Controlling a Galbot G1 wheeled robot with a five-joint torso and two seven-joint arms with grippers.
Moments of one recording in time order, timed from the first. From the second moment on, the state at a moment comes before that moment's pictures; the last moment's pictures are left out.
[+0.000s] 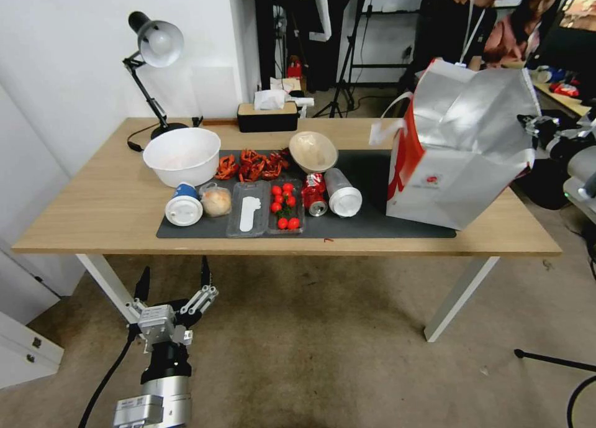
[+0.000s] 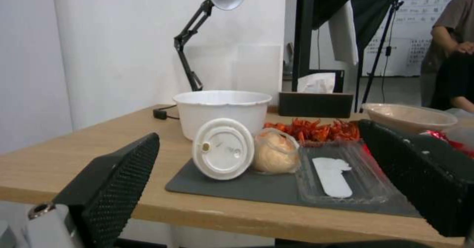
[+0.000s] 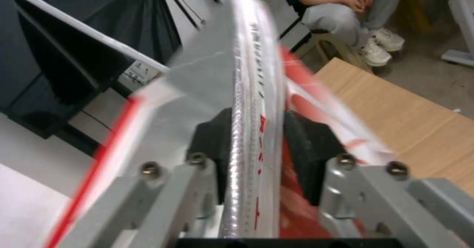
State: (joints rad) left arm 1.87 -1.46 -0.43 -2.25 -0.03 -0.34 -0.30; right arm -0.86 0.52 0.55 1.76 1.86 -0.16 0.46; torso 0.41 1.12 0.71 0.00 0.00
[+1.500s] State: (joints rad) left arm 1.86 -1.44 -0.43 -2.23 -0.04 -0.33 -0.32; right arm -0.73 0.54 0.43 1.89 1.47 -0.28 0.77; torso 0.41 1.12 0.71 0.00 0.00
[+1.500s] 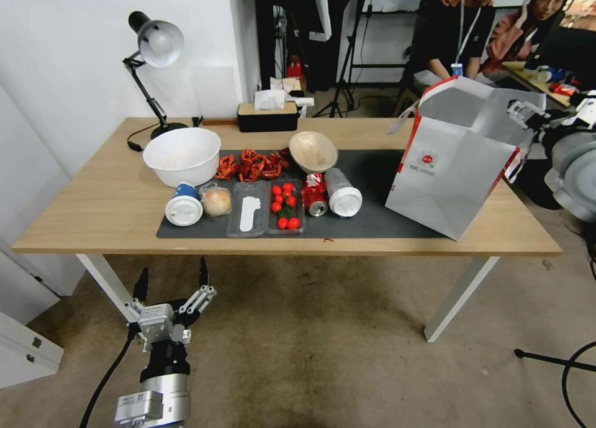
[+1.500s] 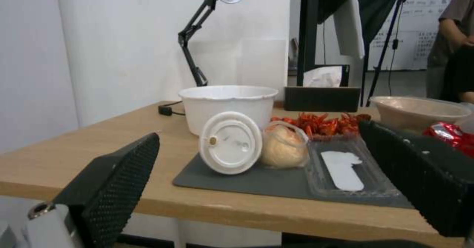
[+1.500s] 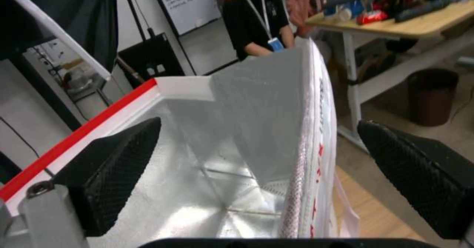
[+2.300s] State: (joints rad) left arm 1.87 -1.45 -0.43 -2.25 -0.03 -0.34 -0.32; right arm -0.98 0.47 0.59 2.08 1.14 -0.25 0.72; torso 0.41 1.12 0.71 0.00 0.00
